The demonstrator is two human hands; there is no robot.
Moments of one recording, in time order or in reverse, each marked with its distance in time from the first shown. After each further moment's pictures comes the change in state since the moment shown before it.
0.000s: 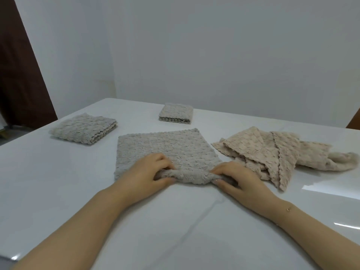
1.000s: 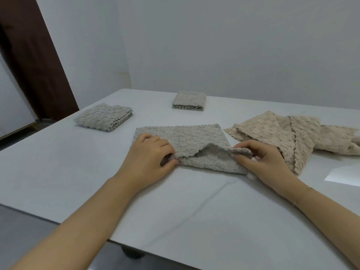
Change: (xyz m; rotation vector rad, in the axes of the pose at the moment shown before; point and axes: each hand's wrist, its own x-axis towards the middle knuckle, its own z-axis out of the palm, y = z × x) left_hand -0.027 0.015 -0.015 0.464 0.224 0.057; right_hand -0.007 -0.007 -0.007 0.472 0.250 0.219
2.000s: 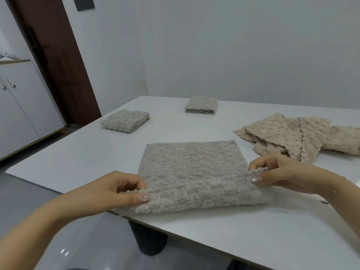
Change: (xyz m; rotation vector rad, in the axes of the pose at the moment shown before) left_hand -0.096 0.004 -0.102 -0.950 -0.543 -0.414; right_hand -0.016 -0.036 -0.038 0.431 -0.776 0.404
